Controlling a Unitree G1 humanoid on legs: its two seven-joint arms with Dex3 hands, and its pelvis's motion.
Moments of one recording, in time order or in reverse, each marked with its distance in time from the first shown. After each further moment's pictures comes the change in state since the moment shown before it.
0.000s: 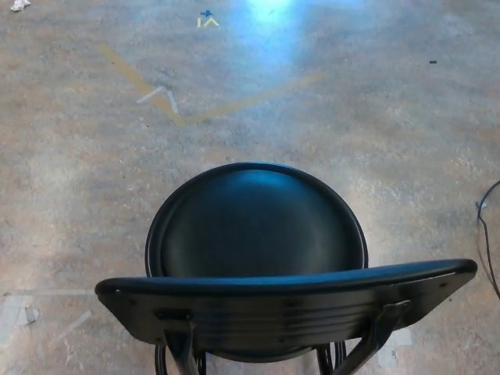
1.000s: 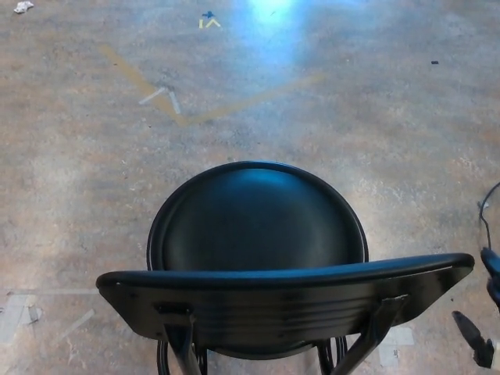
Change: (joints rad) left_arm -0.003 -0.003 0.022 0.015 -0.002 -0.023 0.010; right_arm 0.015 -0.185 0.082 -0.529 0.042 -0.286 0.276
